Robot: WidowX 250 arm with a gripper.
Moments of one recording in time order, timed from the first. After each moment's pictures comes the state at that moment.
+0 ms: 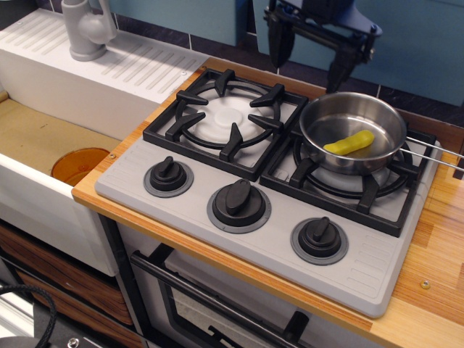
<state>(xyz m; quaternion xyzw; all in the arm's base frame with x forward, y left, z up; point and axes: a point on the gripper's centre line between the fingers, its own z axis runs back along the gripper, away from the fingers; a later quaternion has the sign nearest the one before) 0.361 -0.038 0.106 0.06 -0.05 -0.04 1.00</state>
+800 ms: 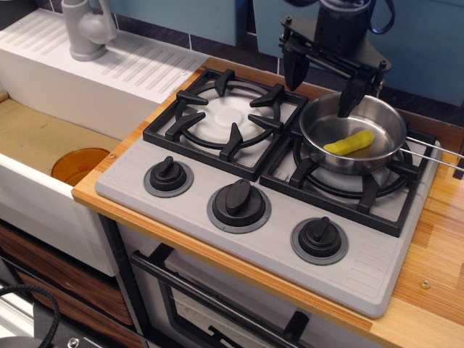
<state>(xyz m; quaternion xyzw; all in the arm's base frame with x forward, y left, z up) 0.368 -0.037 0.083 0.06 -0.11 -0.06 0.99</state>
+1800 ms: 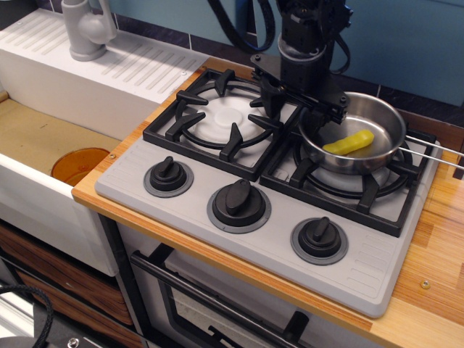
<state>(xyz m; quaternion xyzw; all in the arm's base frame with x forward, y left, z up) 0.365 -0.024 0.045 0.05 -0.16 -0.06 0.98</state>
